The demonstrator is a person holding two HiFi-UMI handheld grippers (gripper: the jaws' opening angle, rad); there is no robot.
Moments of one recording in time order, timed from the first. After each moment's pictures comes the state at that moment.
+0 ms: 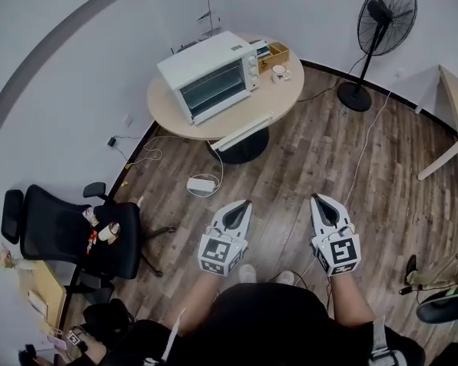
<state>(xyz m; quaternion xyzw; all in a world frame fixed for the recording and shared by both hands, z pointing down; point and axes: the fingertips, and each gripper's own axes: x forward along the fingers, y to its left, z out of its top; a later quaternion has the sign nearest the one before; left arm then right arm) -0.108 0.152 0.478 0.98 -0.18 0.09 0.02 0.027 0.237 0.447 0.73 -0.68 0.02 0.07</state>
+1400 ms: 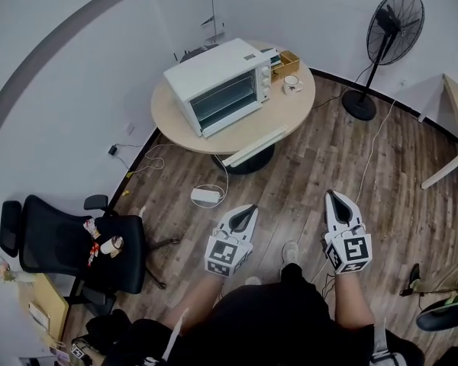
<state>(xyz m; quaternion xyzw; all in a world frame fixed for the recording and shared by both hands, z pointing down) -0.109 0.076 0.497 0.98 -0.15 0.10 0.02 0.053 0.164 0.438 0.77 -0.64 0.02 0.03</state>
